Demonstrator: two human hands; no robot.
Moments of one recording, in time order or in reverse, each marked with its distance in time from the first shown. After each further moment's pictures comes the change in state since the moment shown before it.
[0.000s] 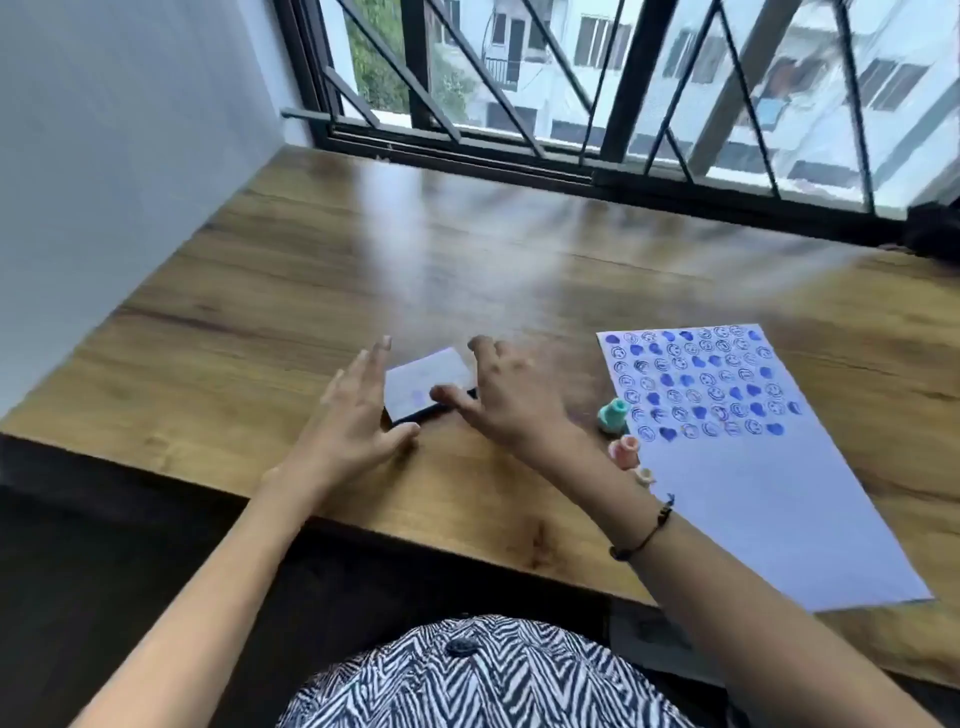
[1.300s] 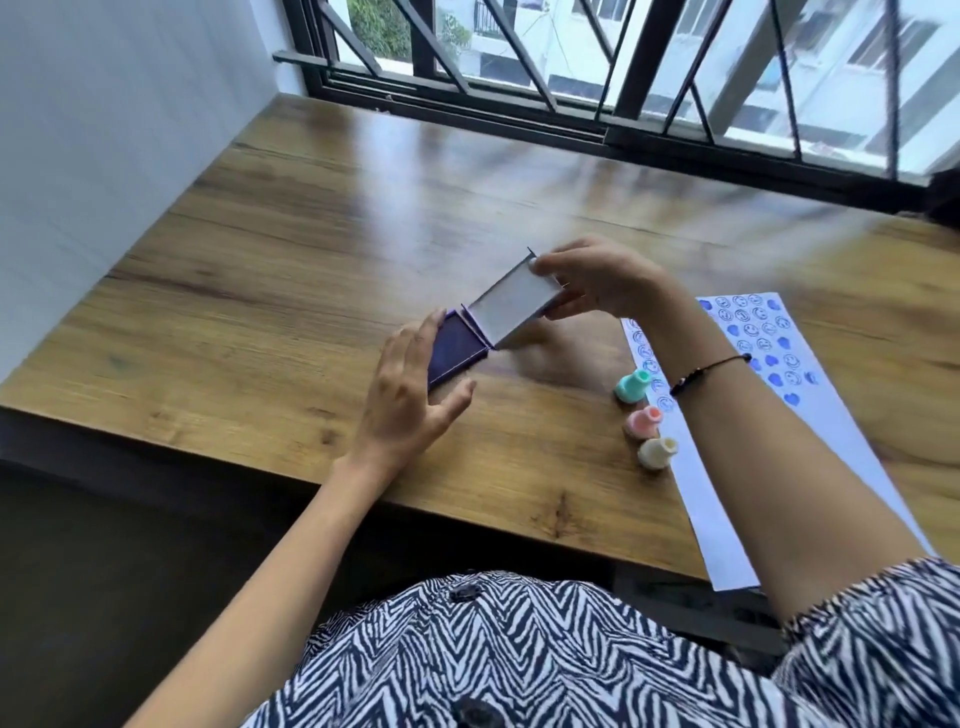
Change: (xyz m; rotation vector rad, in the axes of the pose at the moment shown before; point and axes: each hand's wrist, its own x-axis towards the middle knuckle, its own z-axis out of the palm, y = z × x) left_hand -0.003 0.031 0.018 -0.156 0.395 0.251; right_hand 0.071 0.050 -0.070 0.729 -0.317 0.376
